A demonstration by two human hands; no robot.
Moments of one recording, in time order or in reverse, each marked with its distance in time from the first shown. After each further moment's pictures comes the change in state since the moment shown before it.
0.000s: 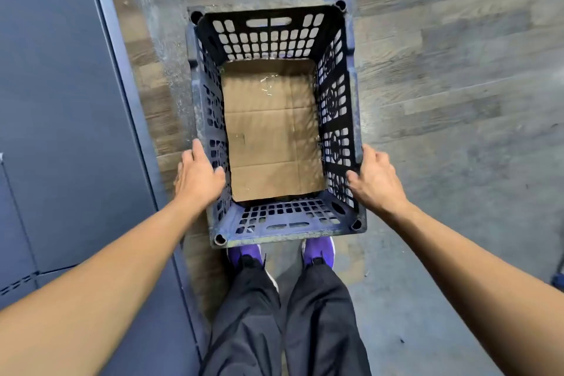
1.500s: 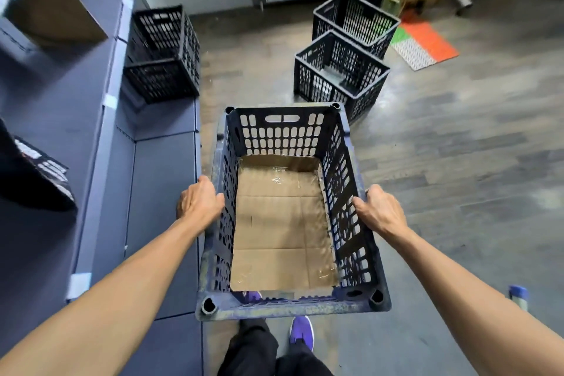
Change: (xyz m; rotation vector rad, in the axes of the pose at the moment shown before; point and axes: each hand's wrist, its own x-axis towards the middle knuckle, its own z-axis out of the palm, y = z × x) left_hand -0.308 0.155 -0.337 0.081 0.483 0.065; right_hand -0.250 -0.027 -0.387 0.090 0.332 -0.170
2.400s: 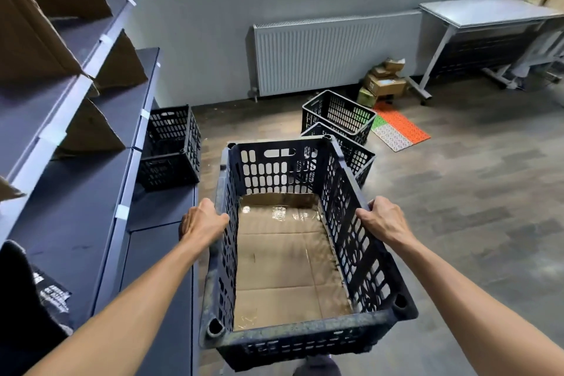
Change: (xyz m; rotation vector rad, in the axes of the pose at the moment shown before) left_hand 0.121 0.056 -0.159 -0.206 0.128 0.098; right_hand 0.107 -0.120 -0.139 0.136 0.216 -0.038
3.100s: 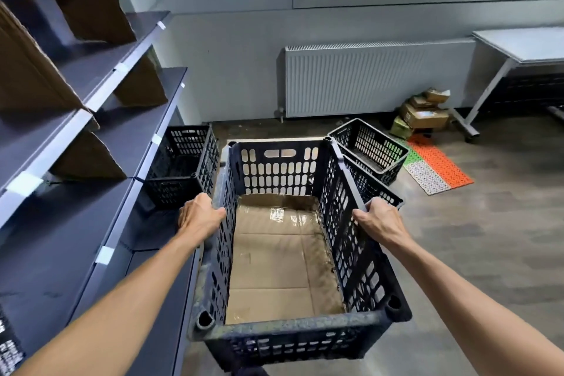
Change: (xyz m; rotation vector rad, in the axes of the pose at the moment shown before) left_hand 0.164 0.079 -0.016 -0.037 0.096 -0.118; right_hand 0.217 -0.056 -0.028 0.057 -0.072 -0.167
